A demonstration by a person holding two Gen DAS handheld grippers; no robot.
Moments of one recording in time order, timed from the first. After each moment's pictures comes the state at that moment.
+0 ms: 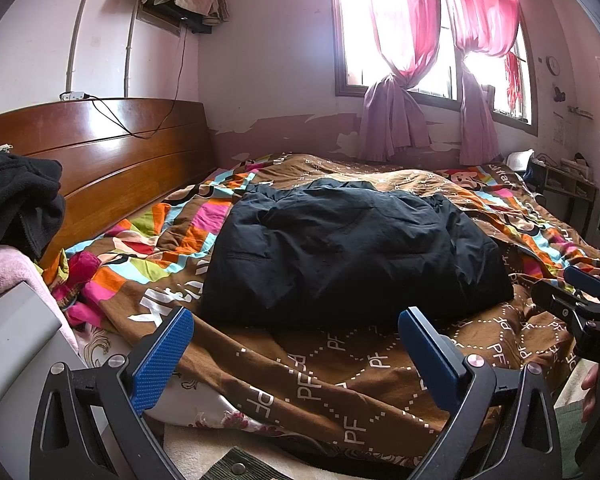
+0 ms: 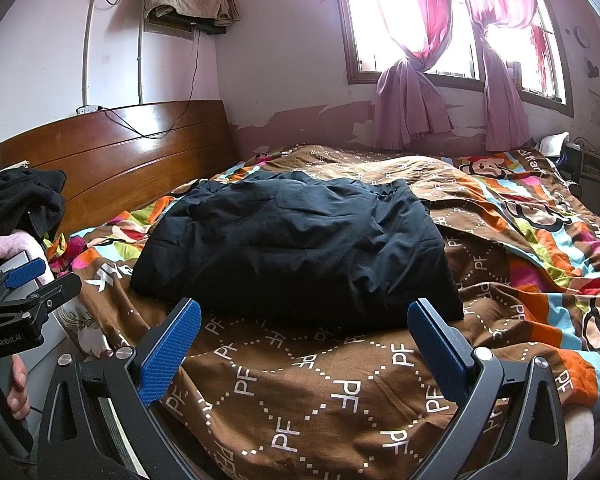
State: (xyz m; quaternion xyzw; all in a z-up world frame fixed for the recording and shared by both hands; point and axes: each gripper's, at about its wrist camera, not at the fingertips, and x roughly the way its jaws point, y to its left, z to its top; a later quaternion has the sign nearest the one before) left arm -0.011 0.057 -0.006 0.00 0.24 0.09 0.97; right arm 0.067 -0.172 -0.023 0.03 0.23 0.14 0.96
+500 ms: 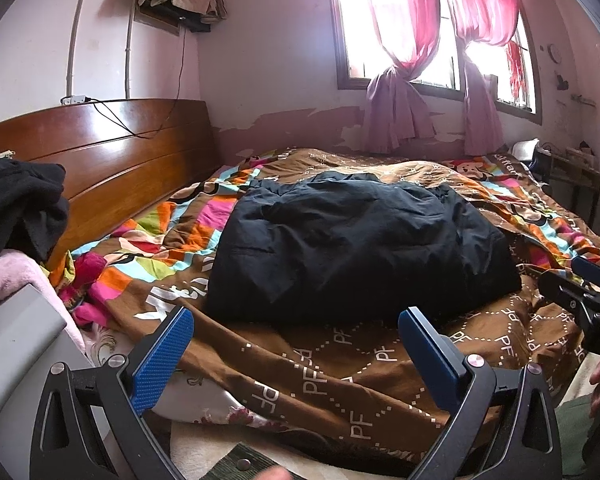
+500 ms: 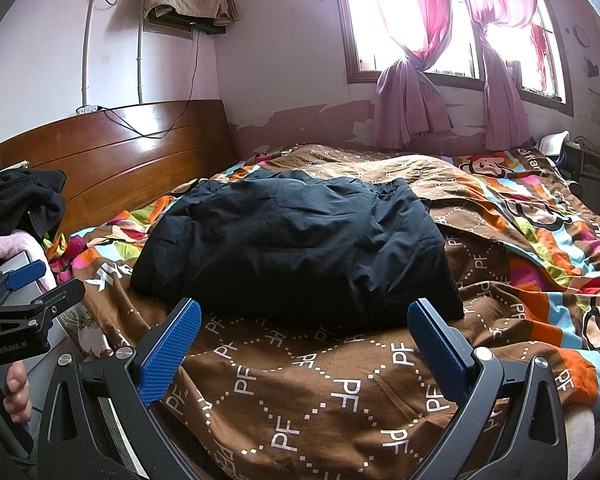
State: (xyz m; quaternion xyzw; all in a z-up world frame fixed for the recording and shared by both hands) left arm -0.008 0.052 -0.008 0.02 0.25 0.11 0.96; right arm 0.067 -0.173 -0.023 0.03 0.23 0.14 0.96
